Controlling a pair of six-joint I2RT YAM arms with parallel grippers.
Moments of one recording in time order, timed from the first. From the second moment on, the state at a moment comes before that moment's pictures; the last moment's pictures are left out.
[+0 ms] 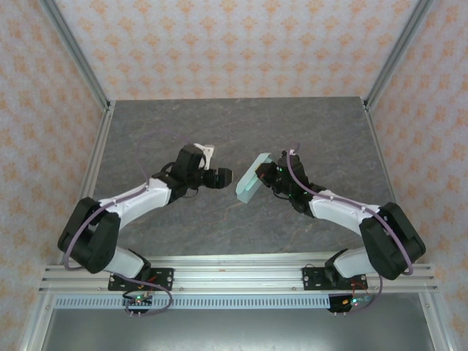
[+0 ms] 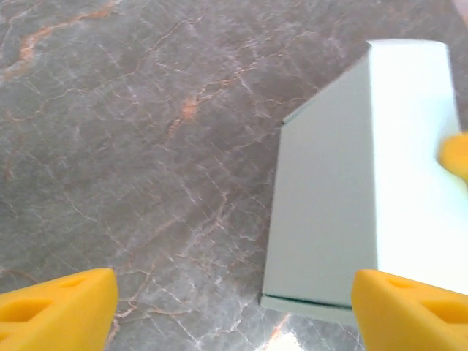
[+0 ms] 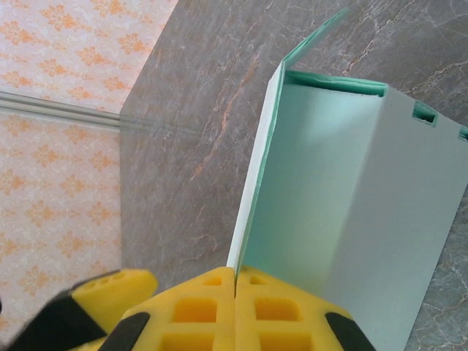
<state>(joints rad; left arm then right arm) -0.49 1.44 0.79 -0.04 0.21 -0.38 0.57 1.38 0.64 0.24 -0.09 1.13</state>
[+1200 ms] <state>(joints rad) -0.75 1.63 0.84 0.15 0.05 -0.11 0.57 1.39 0.65 0.24 -0.07 1.13</state>
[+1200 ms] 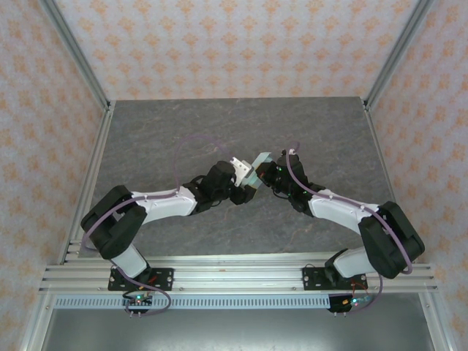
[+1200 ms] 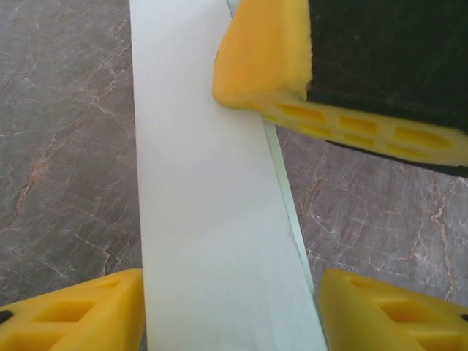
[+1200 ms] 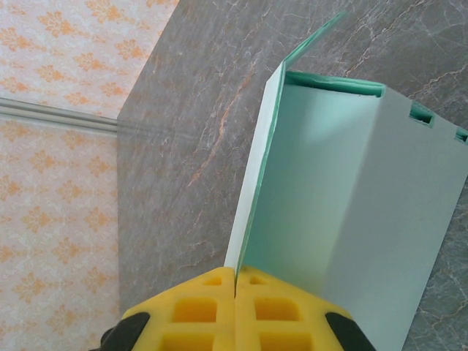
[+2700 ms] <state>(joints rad) -0.44 1.47 0.93 -0.28 0.53 0.38 0.33 1.16 0.87 -0.30 -0.30 -0.06</state>
